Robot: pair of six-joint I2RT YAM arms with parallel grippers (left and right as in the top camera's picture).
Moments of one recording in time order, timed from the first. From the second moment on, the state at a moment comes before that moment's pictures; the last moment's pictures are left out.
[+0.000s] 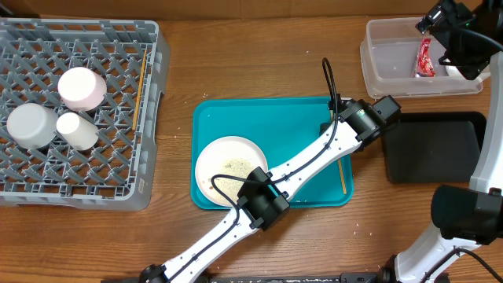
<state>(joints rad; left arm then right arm) -0.95 2.92 3.00 -1.53 -0.30 -0.94 -0.18 1.92 2.32 -1.40 -0.07 0.59</state>
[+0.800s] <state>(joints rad) -0.88 2.90 3.07 -1.59 -0.25 -0.77 -0.18 1.92 2.32 -1.40 -0.07 0.59</state>
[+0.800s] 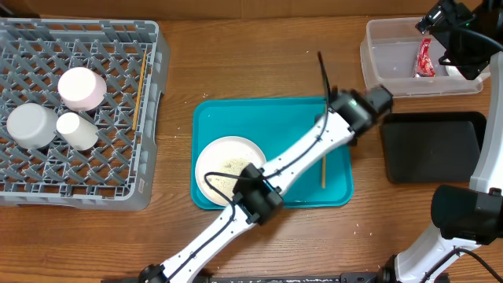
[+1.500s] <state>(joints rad) -0.33 2.54 3.13 -1.68 -0.51 -0.07 -0.18 1.92 2.32 -1.40 -0.07 0.59</state>
